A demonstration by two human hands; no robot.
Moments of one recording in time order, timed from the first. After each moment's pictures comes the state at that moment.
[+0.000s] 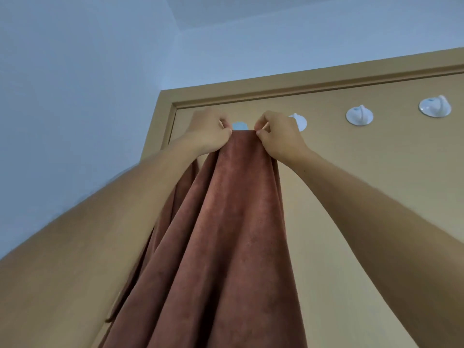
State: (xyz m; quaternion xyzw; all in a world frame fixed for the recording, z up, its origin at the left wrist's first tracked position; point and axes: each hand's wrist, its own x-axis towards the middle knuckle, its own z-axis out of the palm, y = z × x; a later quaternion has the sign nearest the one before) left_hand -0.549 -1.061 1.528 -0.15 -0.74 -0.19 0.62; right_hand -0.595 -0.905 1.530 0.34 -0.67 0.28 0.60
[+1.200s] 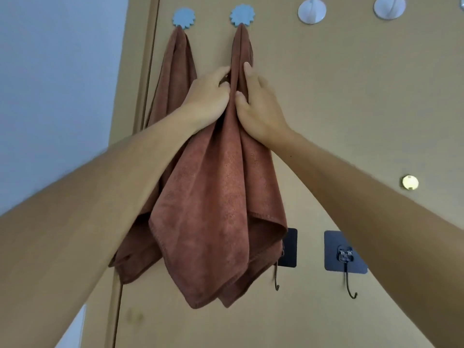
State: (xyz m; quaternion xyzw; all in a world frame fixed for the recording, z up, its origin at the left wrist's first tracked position) left_hand -0.602 -1.063 1.415 -0.22 -0.75 -0.32 0.53; right_hand -0.627 -0.945 1.408 0.33 -0.73 0.23 0.55
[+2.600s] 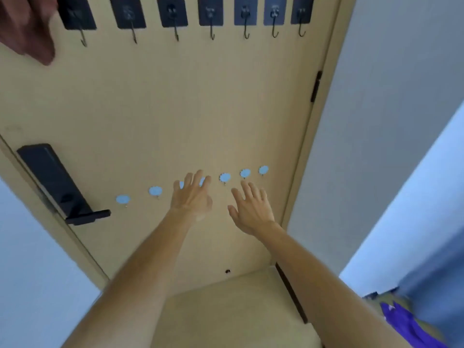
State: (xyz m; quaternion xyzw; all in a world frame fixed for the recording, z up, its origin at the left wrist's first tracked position) left_hand -0.315 -0.788 0.906 -0.22 -0.97 0.03 0.06; right_hand -0.258 -0.633 0.870 0.00 -0.99 0.01 0.10
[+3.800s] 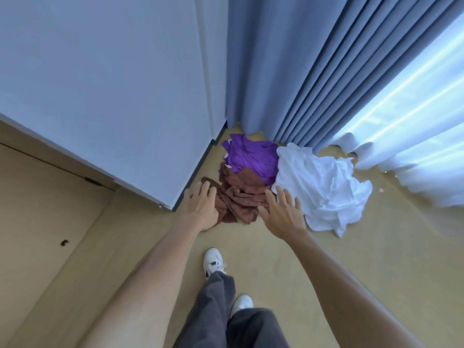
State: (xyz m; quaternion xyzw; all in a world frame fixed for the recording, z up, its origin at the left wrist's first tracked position) left_hand 0.014 -0.227 0.553 -0.61 -0.74 0.16 -0.24; right_hand 0.224 -0.171 0.537 -0.53 -0.83 0.10 -0.12
